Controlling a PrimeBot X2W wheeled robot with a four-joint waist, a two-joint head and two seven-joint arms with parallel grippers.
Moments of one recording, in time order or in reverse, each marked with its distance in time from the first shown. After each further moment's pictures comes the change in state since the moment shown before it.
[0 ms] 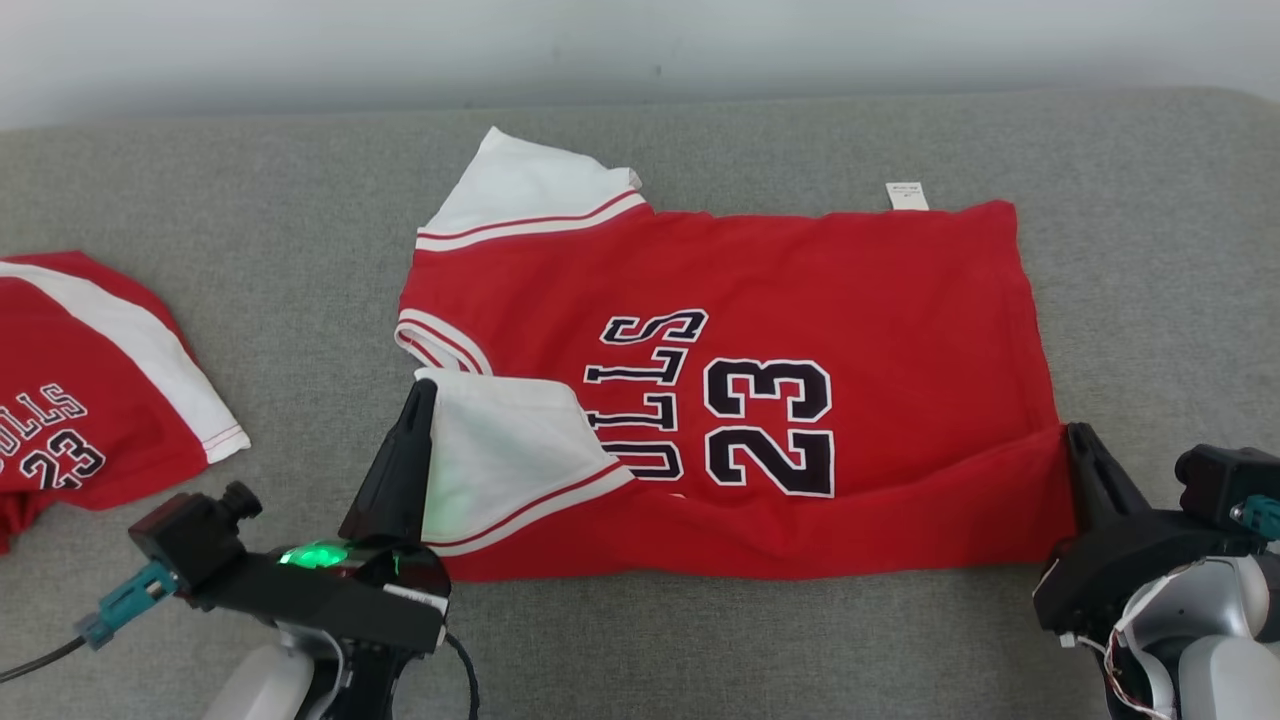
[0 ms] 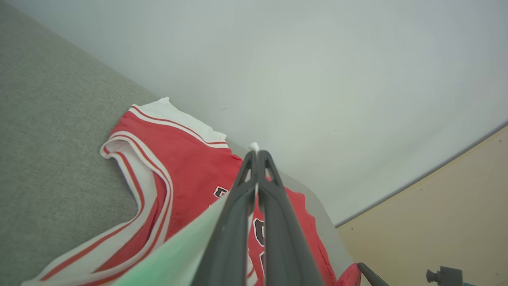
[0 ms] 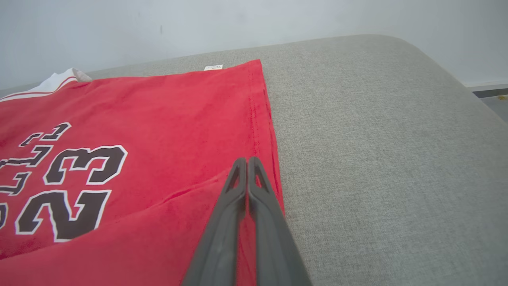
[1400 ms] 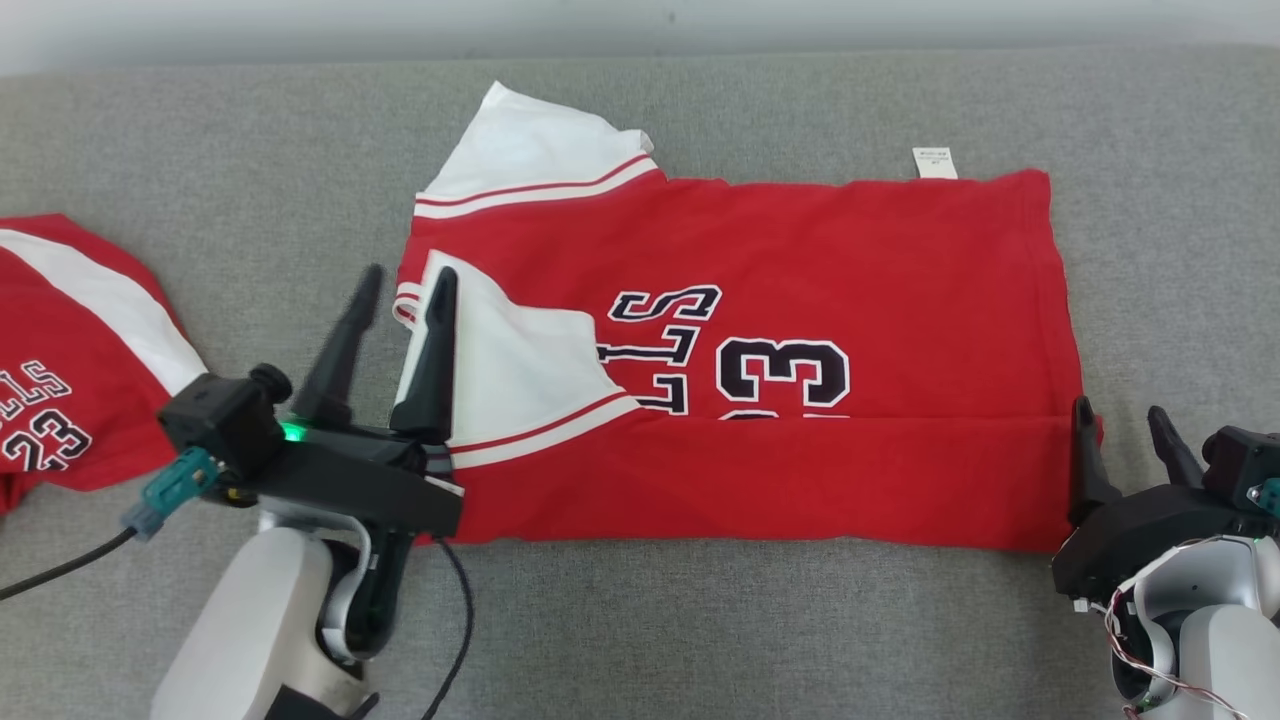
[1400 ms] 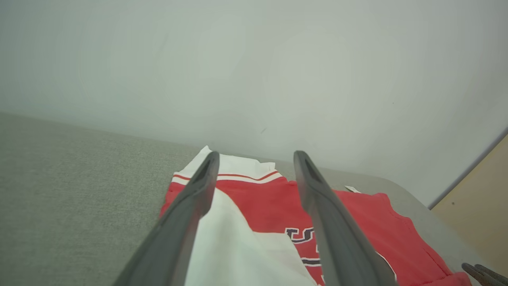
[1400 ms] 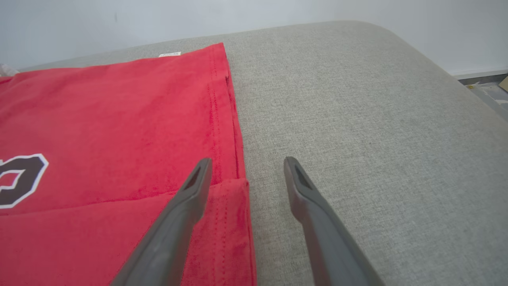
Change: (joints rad) left arm -0.204 -0.119 0.103 0.239 0.466 0.000 -0.003; right arm -0.108 0.030 -0.113 0.172 -0.101 0.000 -0.118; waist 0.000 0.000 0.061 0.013
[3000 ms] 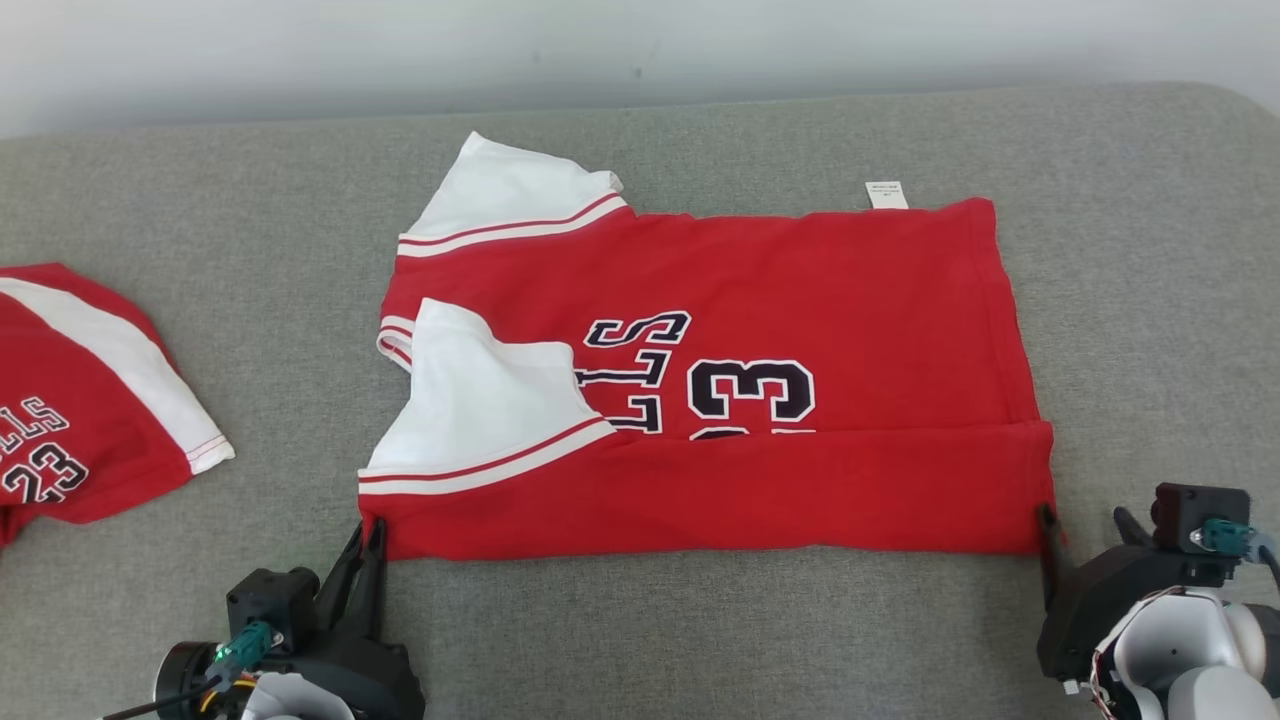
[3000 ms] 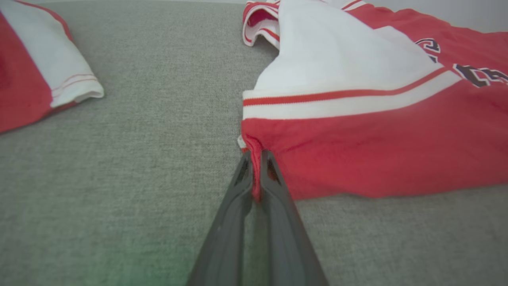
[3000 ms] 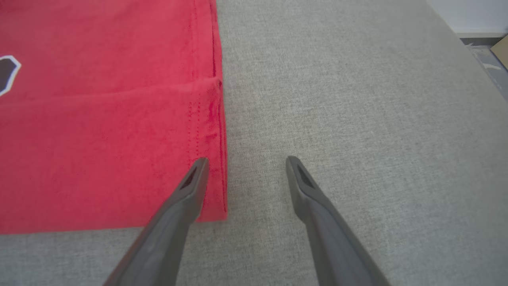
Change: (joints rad) left arm 0.211 0.026 0.022 0.280 0.265 0.110 0.066; right arm 0.120 0.002 0.039 -0.083 -0.048 0.000 0.238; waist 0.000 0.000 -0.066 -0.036
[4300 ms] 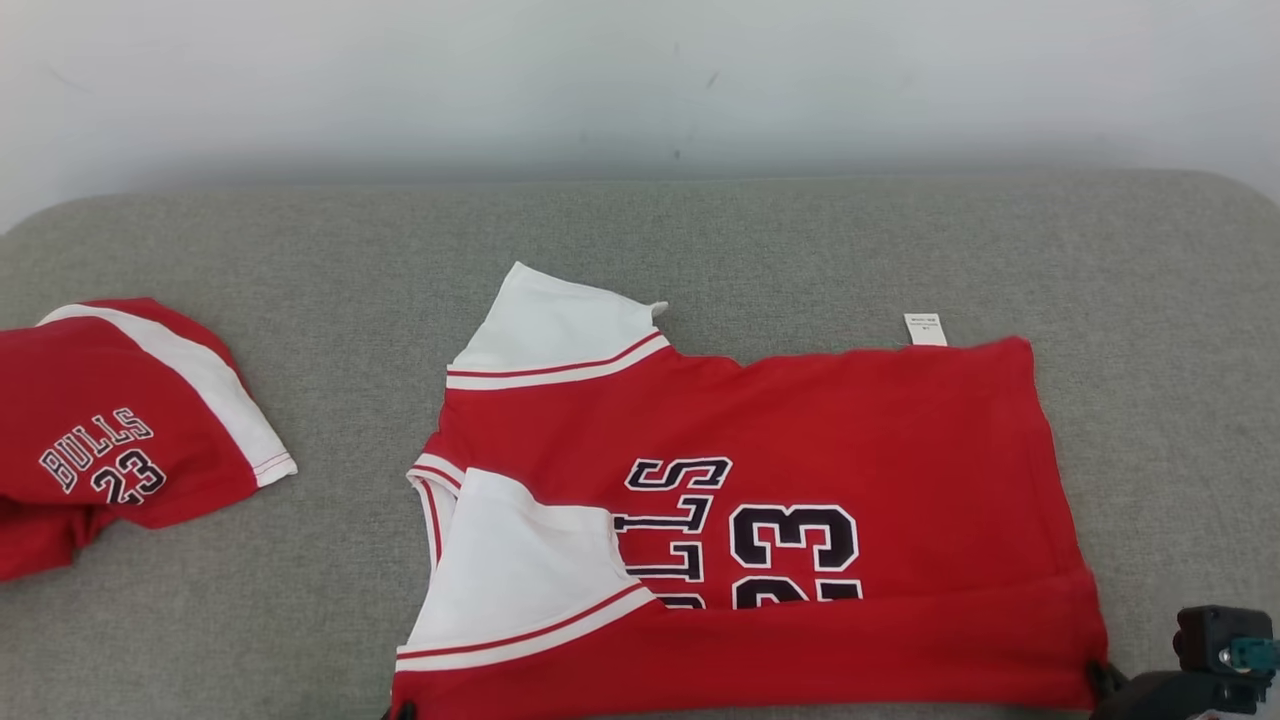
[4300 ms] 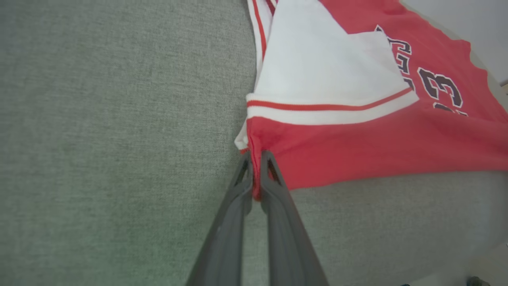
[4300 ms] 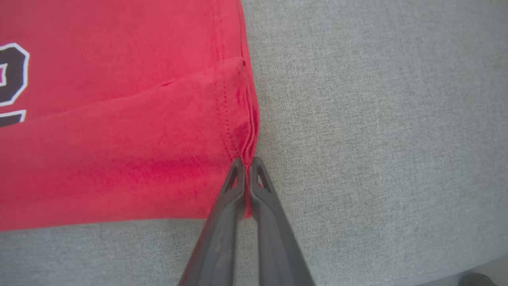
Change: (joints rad) left arm 0.381 0.121 -0.012 -0.424 -0.249 -0.044 0.234; right arm 0.250 0.002 -0.014 -0.159 0.098 0.000 0.217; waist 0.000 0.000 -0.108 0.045
